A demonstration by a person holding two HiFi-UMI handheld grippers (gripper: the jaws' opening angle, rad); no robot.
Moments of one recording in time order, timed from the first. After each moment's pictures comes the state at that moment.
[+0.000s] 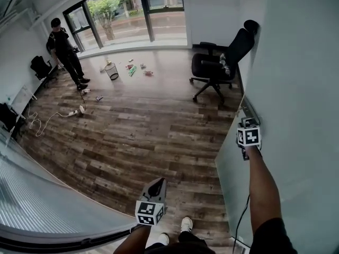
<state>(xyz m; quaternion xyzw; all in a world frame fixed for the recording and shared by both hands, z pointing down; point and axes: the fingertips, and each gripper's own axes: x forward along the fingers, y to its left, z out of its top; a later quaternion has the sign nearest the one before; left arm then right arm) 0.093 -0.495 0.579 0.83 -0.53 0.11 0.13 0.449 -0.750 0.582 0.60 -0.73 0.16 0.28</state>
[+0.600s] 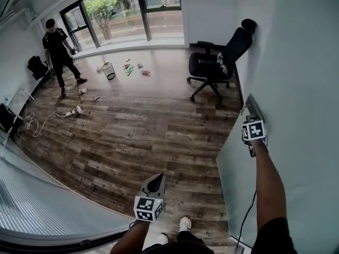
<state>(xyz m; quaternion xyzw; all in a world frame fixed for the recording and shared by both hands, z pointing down) 0.099 -0.518 0.576 0.84 -0.52 0.11 0.12 0.489 -0.754 0.582 0.60 -0.70 0.17 0.35</state>
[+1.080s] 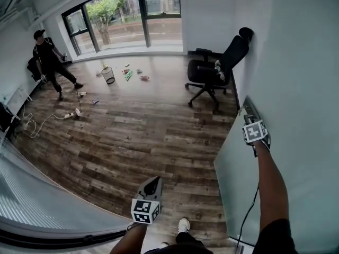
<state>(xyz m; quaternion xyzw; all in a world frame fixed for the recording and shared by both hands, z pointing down) 0.062 -0.463 0.560 0.84 -0.53 0.09 0.12 0.484 -0.699 0.517 0.62 -0.66 0.08 0.42</state>
